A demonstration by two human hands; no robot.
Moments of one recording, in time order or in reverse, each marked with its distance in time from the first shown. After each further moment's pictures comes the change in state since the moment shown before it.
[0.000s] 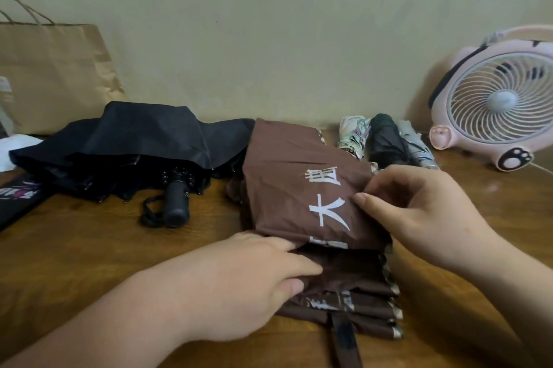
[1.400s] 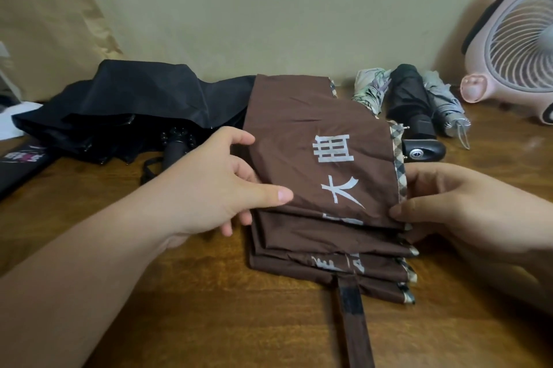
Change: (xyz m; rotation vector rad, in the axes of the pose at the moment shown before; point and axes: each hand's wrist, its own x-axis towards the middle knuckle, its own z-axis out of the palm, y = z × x) left_hand 0.003 -0.019 -0.006 -0.860 0.428 -0.418; right_hand -0.014 0.036 0.006 0.745 -0.588 0.330
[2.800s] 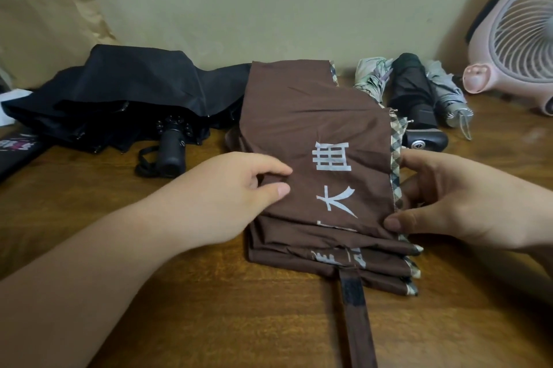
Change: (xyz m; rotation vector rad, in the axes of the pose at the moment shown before) left_hand 0.003 -0.004 0.012 0.525 -0.084 0.163; right_hand 0.003 0.005 -0.016 -0.252 -0.045 0.004
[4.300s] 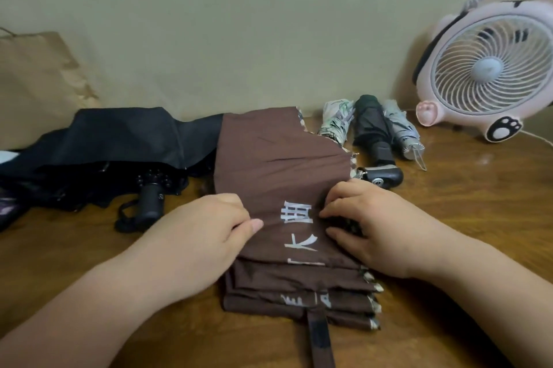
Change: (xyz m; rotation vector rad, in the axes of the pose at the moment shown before) left_hand 0.006 0.002 -0.004 0.328 0.071 0.139; right_hand 0.019 0.004 0.010 -0.970 0.253 -0.445
